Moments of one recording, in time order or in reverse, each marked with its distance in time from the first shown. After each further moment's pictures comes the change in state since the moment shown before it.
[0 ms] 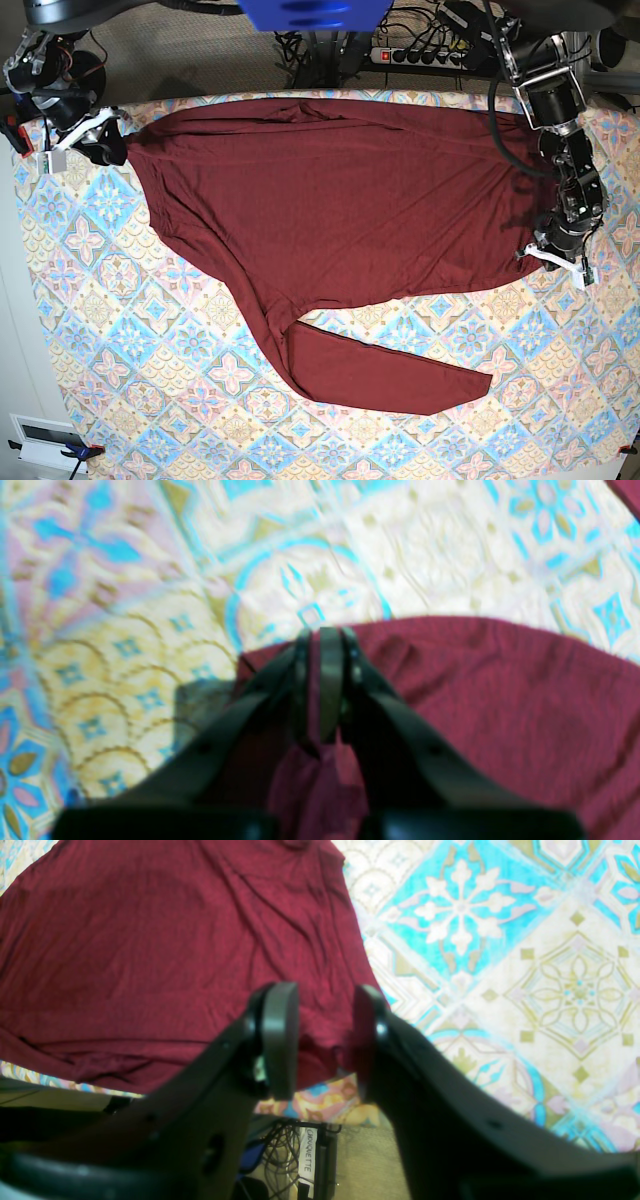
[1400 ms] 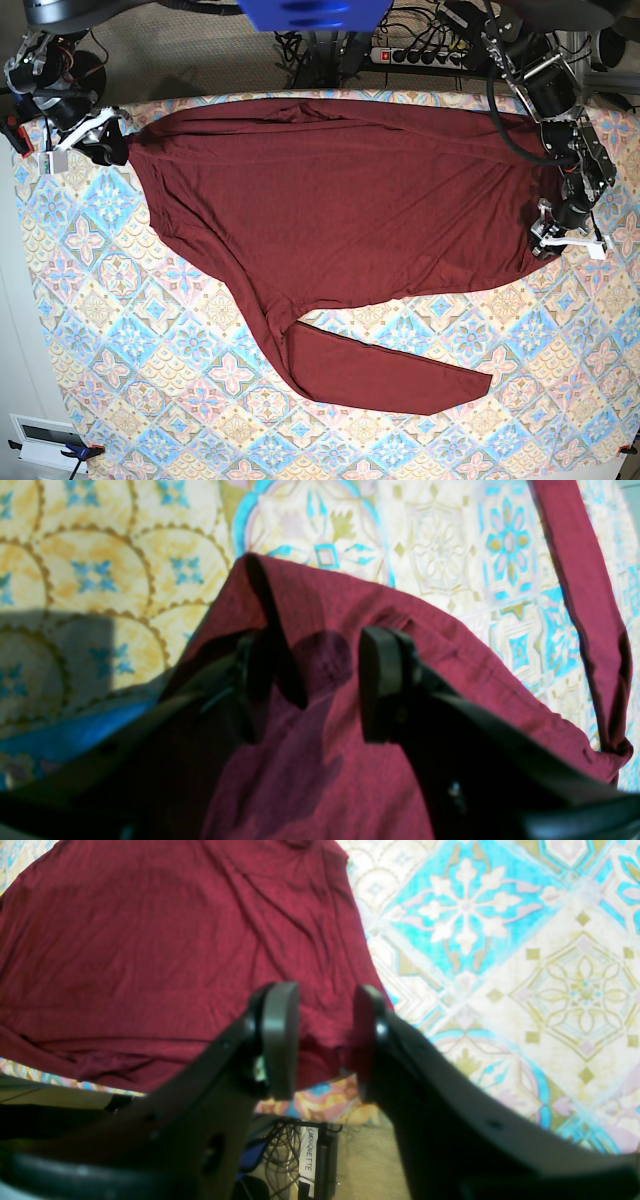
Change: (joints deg) left arm 1.0 2.1 -10.4 -4.8 -18.5 0.0 7.1; right arm 0.0 0.0 -0.3 0.0 0.0 0.0 0.0
